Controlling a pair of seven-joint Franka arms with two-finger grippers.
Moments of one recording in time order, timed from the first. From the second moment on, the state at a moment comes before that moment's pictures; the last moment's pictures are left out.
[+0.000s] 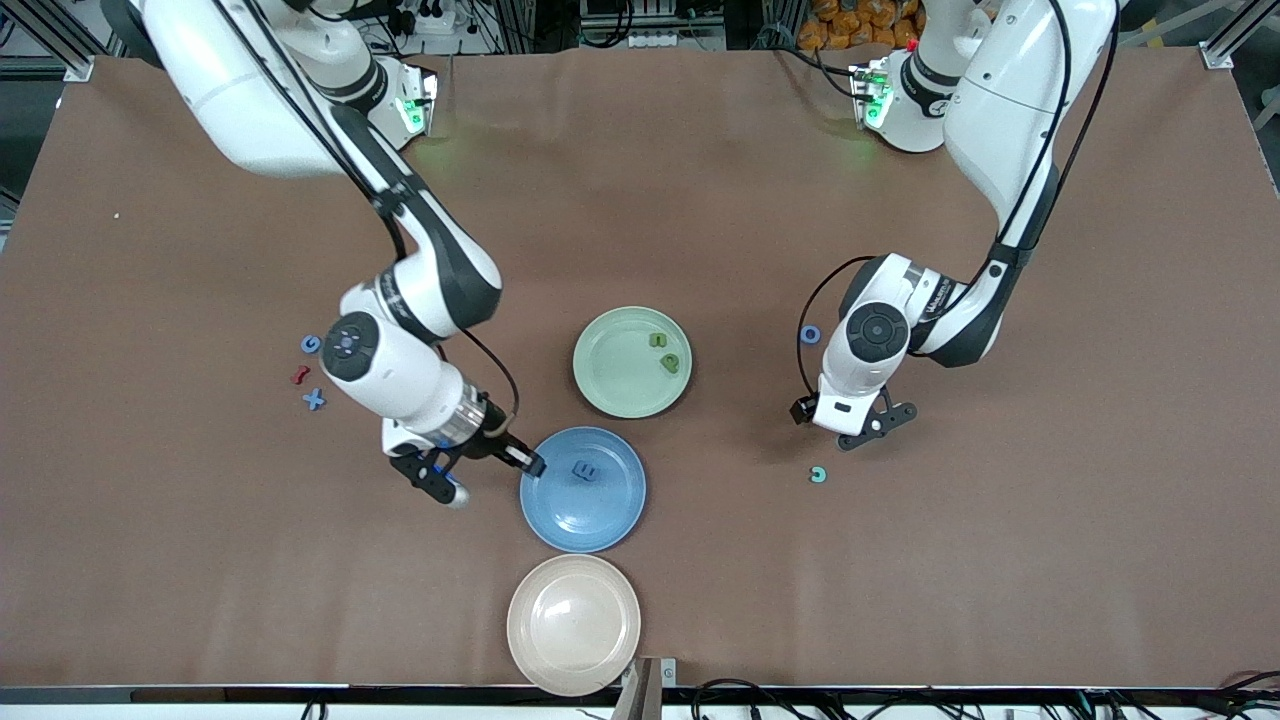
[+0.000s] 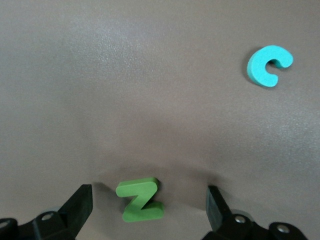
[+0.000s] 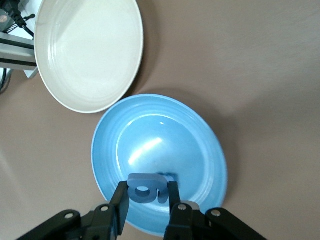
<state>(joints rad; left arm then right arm) -0.27 0.62 -0.13 -1.91 0.25 2.46 -1.01 0.22 0.72 0.27 -1.49 0.09 2.51 0.91</state>
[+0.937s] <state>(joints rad) -0.19 0.61 -0.21 -1.93 0.25 2.47 -1.01 0.20 0.79 0.22 -1.38 0.07 2.25 0.85</state>
